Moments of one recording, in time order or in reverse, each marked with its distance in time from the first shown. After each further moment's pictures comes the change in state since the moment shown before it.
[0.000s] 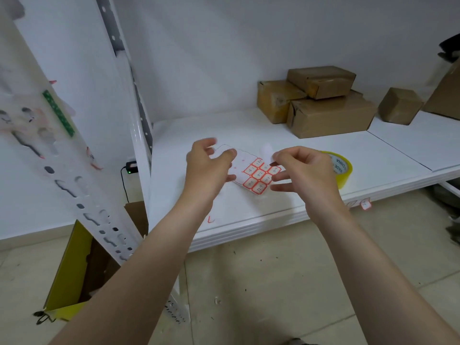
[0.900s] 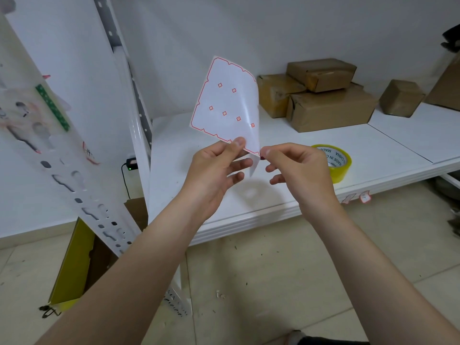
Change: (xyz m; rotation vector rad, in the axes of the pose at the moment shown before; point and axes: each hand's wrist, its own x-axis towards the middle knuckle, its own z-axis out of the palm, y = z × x) left_hand -0.024 0.001 0.001 -0.308 -0.274 -0.106; right_hand -0.014 0.002 0.003 0.001 -0.044 -0.154
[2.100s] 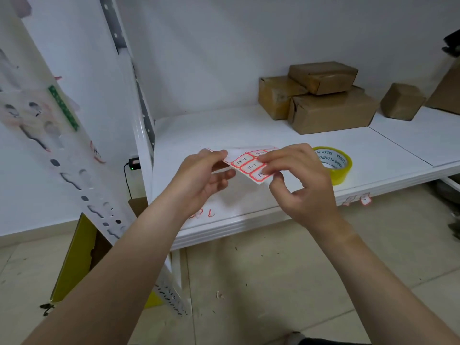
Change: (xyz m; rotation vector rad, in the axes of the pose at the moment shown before) left_hand 0.011 0.007 -0.027 0.021 0.059 -0.191; right_hand -0.003 0.031 -0.015 -0.484 -0.014 -0.990
